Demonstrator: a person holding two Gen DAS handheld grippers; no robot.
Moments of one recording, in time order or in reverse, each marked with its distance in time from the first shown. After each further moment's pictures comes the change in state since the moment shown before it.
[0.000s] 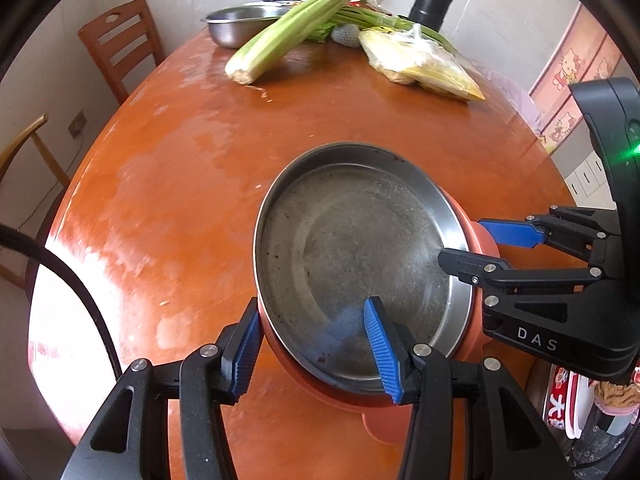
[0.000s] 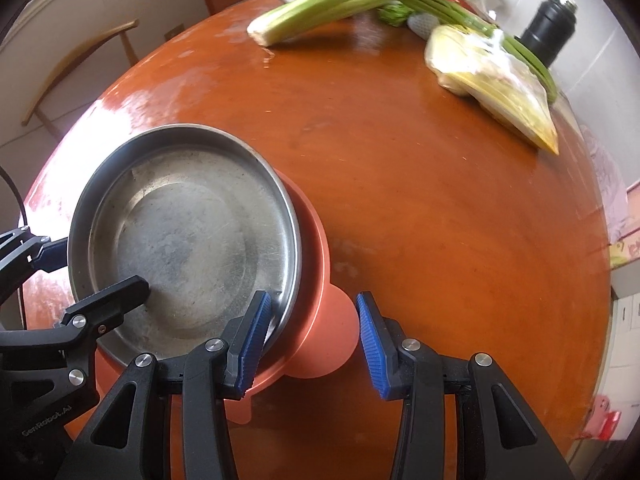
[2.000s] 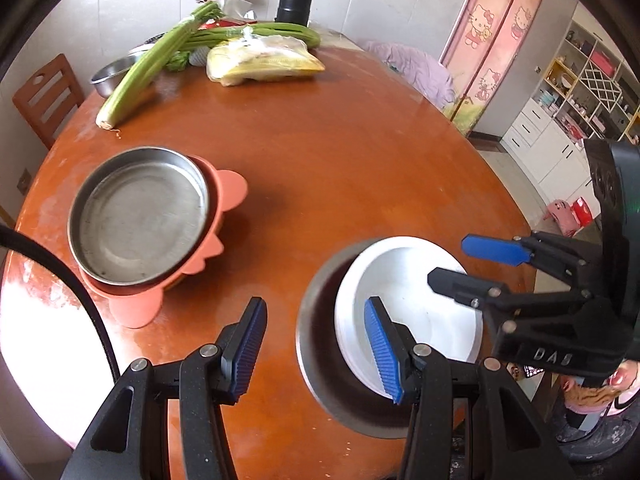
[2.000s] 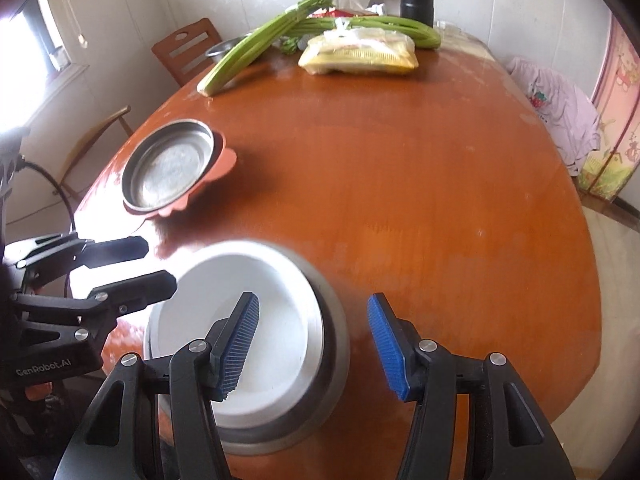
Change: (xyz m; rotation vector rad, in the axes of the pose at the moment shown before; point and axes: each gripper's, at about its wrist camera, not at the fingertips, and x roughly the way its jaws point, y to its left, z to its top) left arm -0.055 -0.168 -0.066 0.214 -0.026 -0.137; right arm -0.099 -0.107 -0.198 0.260 -0.205 0.121
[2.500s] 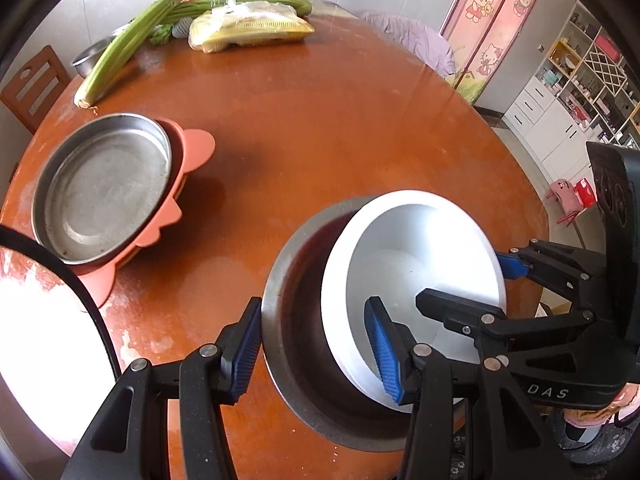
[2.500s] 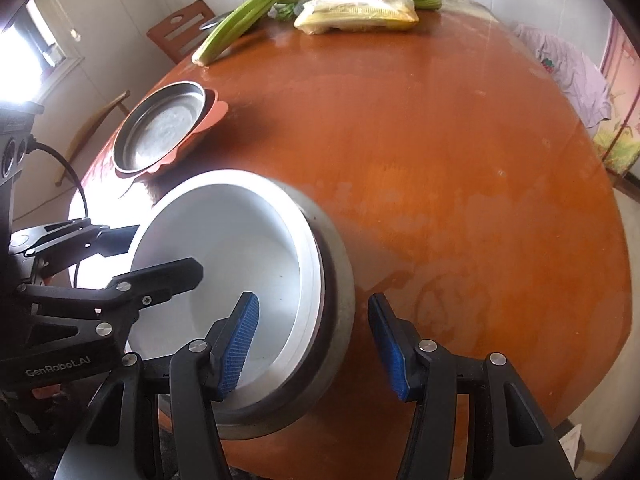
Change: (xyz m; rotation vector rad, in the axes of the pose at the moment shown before) left arm 0.037 -0.012 -0.012 0.014 0.095 -0.001; right arm 0.027 -0.006 -0.027 0.041 0.086 0.051
